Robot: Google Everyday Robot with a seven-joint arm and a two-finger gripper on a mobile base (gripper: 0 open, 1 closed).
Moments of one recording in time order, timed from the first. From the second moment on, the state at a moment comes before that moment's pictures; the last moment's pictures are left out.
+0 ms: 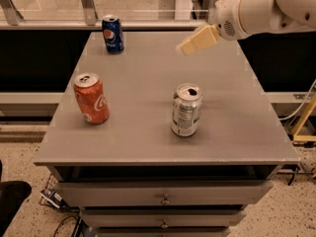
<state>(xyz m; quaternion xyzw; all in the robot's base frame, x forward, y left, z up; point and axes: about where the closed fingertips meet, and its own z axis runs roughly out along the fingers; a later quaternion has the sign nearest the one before) 0.672 -0.133 0.986 -0.41 0.75 0.08 0.51</state>
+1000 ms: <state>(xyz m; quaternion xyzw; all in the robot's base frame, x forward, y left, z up) 0.786 0.007 0.913 -0.36 0.70 0.24 0.56</state>
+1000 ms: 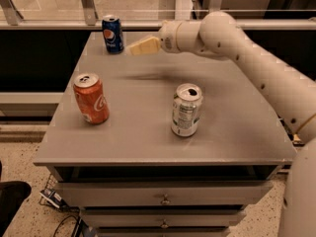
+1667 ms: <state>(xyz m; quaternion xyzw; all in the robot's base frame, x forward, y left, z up) 0.805 0.080 0.900 -0.35 0.66 0.31 0.58</state>
